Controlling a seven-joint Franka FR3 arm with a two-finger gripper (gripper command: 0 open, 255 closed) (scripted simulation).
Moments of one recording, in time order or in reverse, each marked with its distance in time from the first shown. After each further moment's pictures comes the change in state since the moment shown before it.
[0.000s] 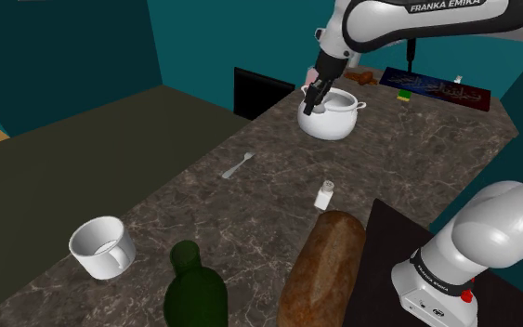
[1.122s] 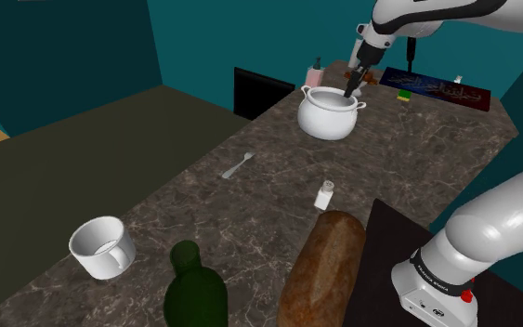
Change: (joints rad) arm -0.147 0.133 -0.283 0.133 -0.014 -0.016 -0.419
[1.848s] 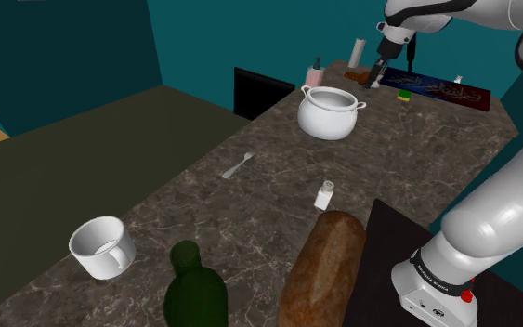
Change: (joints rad) arm -0.101 0.231 -0.149 0.262 0.071 -0.056 -0.270
